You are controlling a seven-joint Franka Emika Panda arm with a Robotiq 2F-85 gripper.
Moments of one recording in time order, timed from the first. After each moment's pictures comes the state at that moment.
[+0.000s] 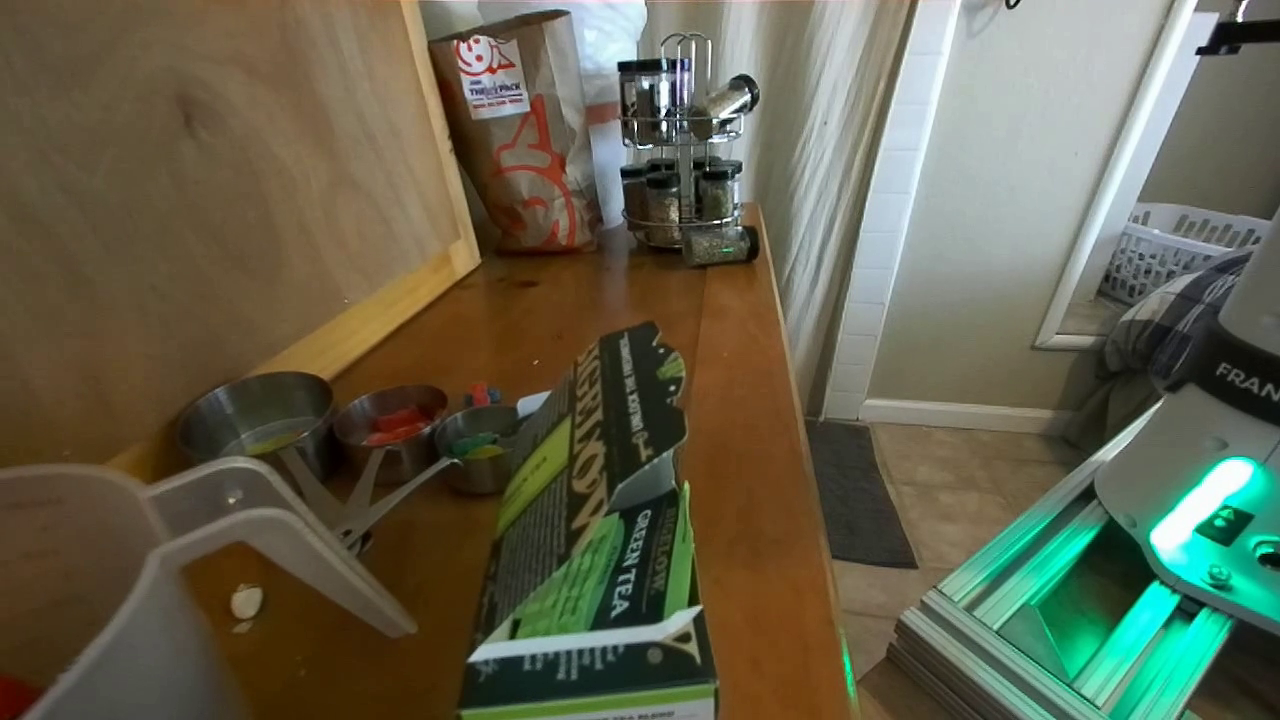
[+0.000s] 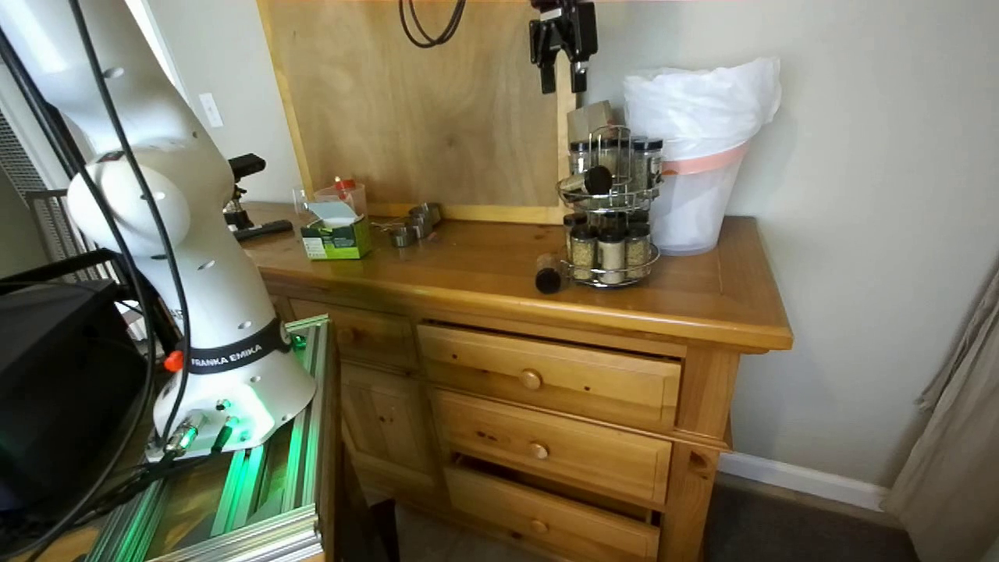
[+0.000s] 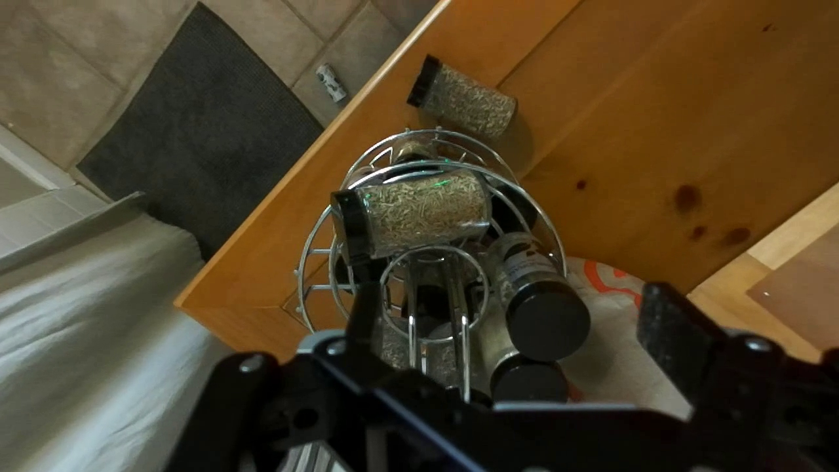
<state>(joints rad) 0.02 -0.11 0.04 -1.92 -0.03 1.85 0.04</state>
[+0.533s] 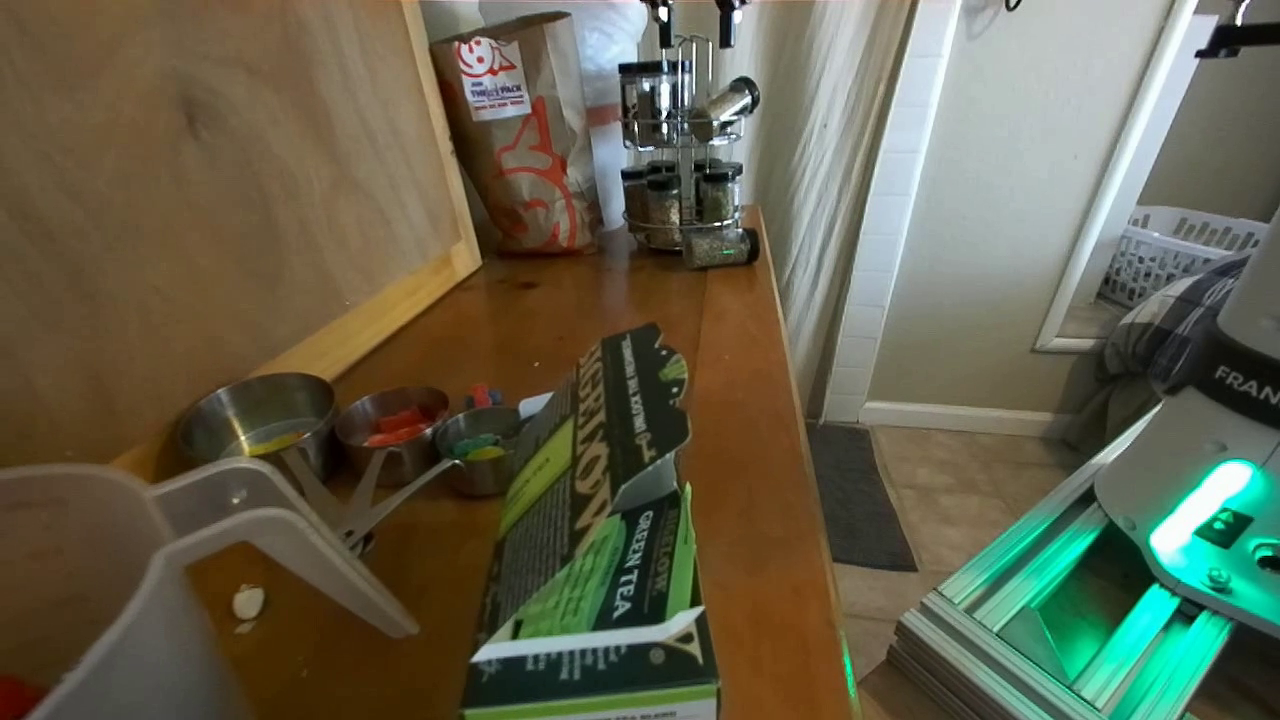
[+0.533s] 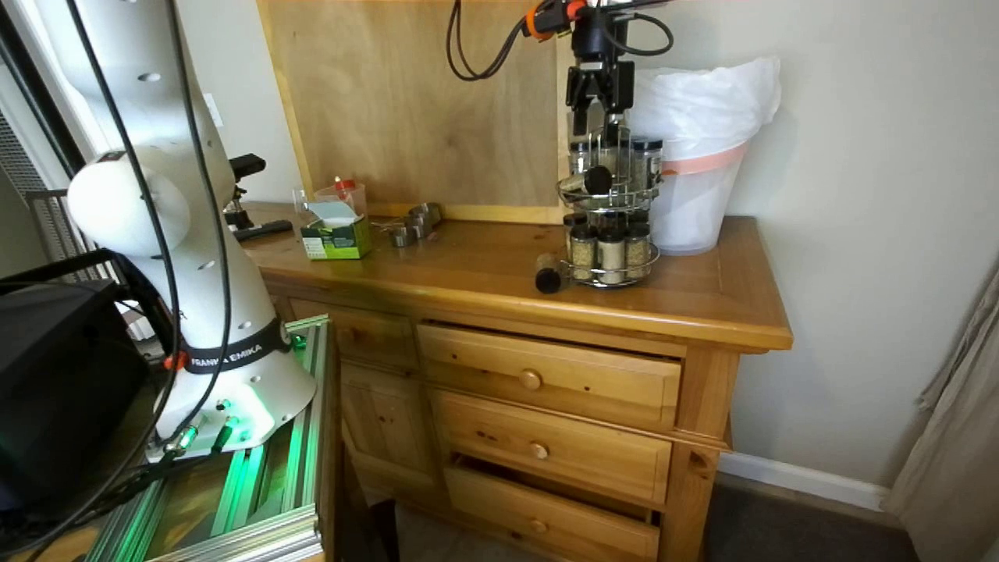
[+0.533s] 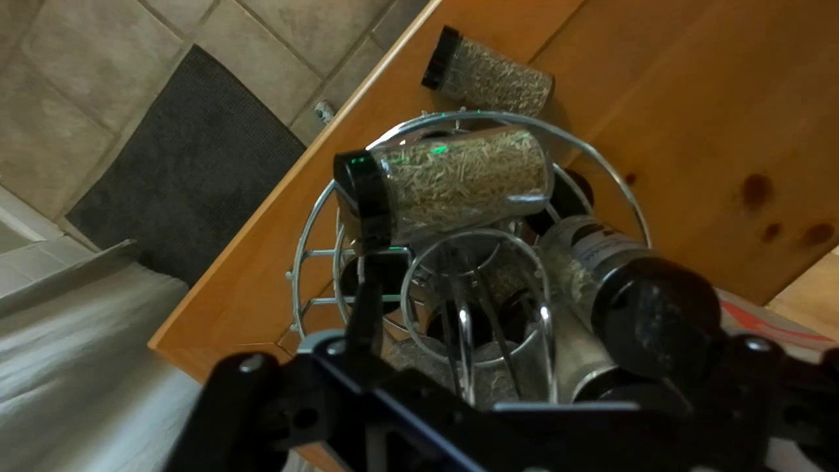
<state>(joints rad) 0.02 0.12 0.01 -1.79 -0.02 1.86 0.05</state>
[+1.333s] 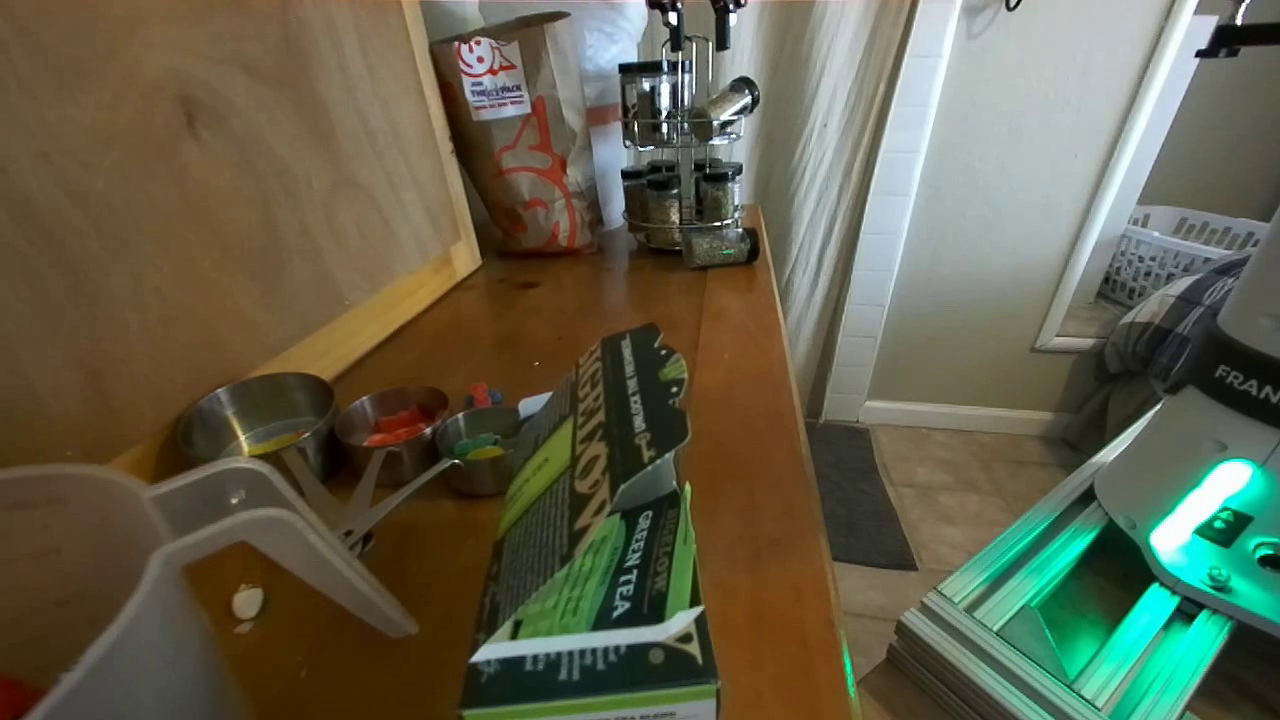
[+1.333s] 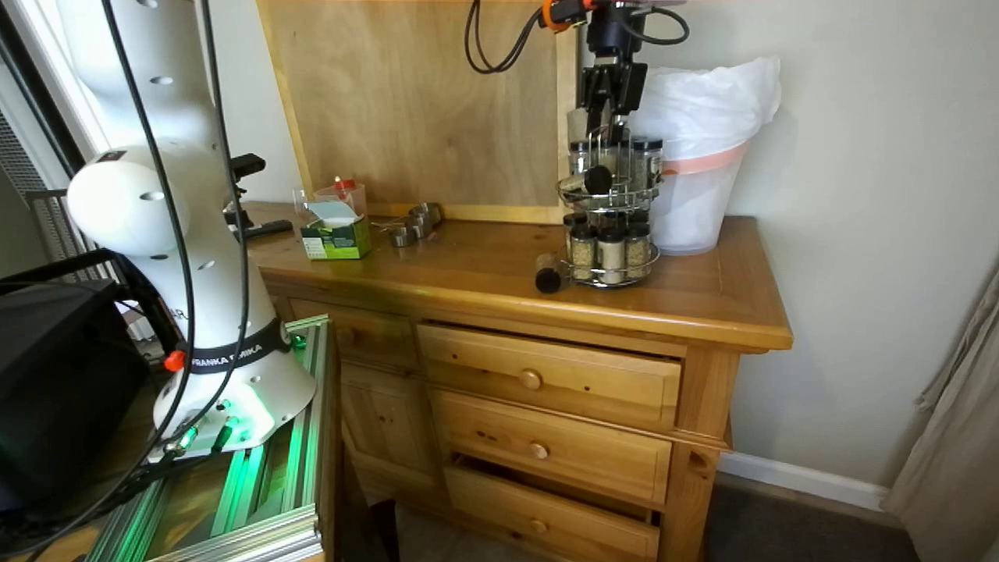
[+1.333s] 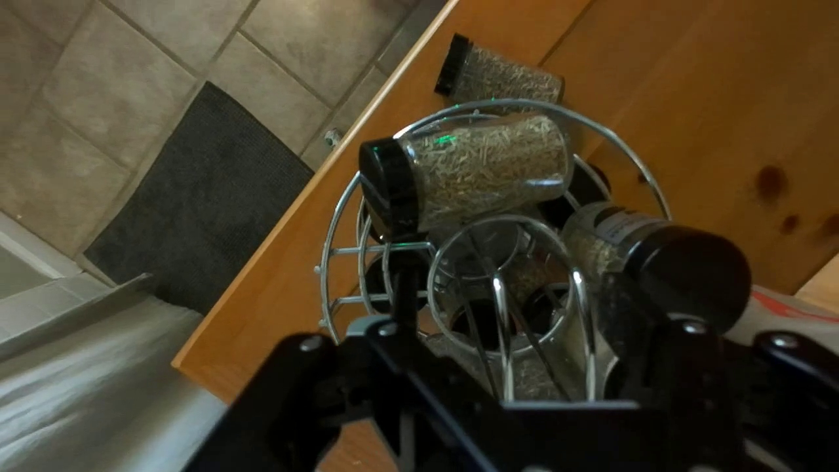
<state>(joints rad) 0.01 0.20 -0.01 -1.66 -0.02 1.74 0.07</state>
